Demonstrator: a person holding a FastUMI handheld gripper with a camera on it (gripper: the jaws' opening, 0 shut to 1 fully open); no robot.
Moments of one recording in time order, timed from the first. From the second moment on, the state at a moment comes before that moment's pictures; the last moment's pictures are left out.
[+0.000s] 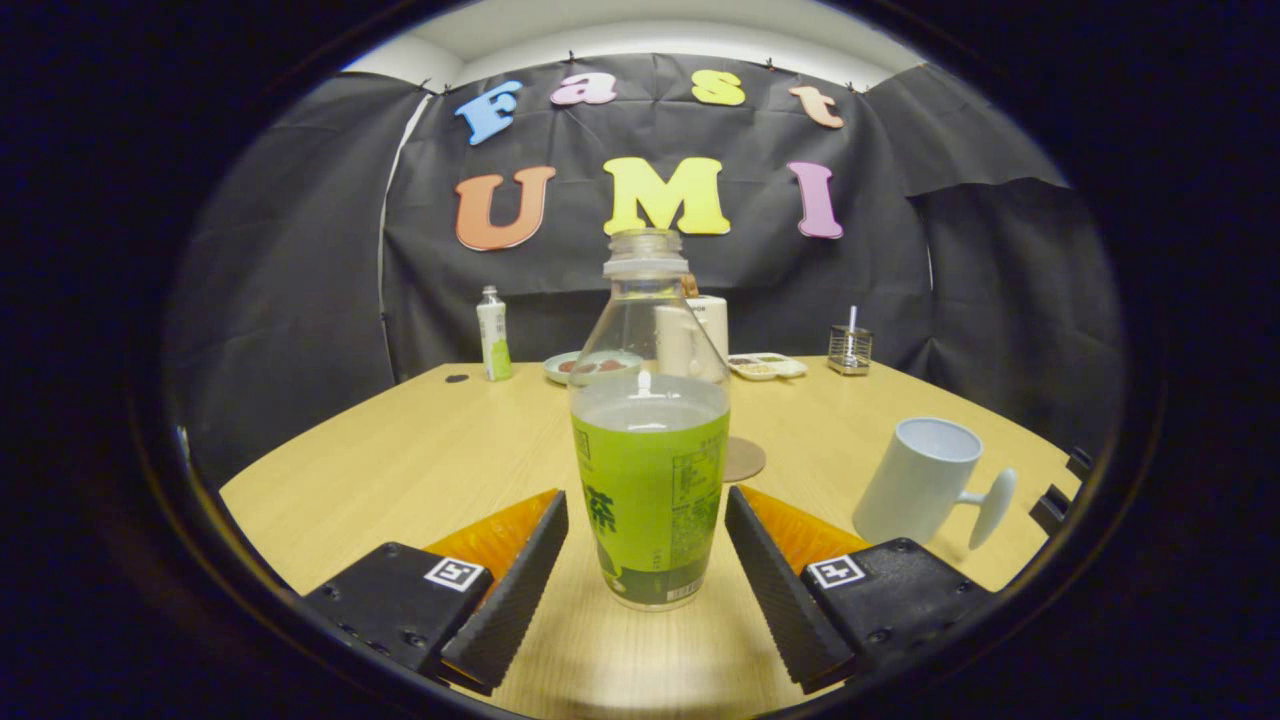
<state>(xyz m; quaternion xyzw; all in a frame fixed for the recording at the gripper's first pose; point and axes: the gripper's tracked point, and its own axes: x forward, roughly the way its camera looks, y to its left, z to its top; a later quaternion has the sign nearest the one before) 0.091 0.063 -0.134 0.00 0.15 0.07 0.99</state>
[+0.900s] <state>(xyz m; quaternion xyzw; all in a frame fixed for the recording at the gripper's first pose) 0.099 0.073 -0.107 0.12 0.21 0.13 0.96</state>
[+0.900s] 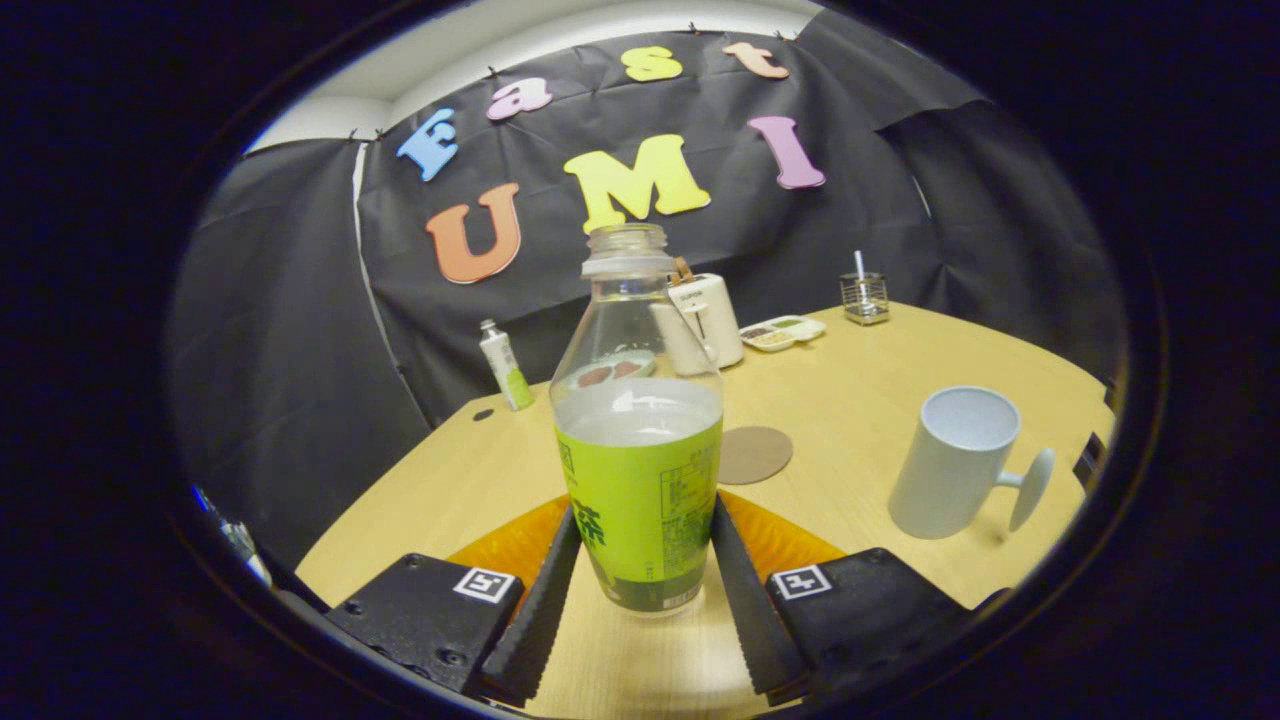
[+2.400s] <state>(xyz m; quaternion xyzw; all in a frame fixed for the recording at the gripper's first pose) 0.147 0.042 -0.036 0.68 0.18 0.08 0.71</state>
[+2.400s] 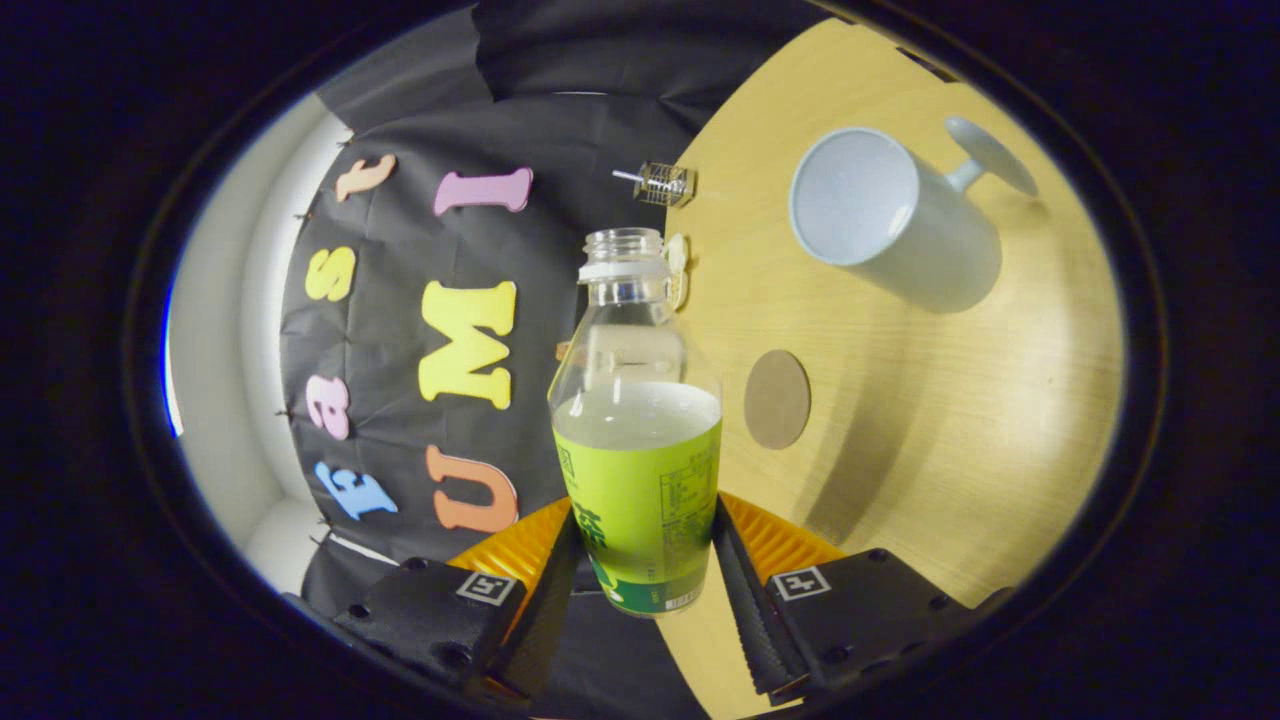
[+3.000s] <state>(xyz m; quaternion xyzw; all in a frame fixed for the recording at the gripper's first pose) 0.146 0.033 -0.018 0.78 0.15 0.08 0.61</state>
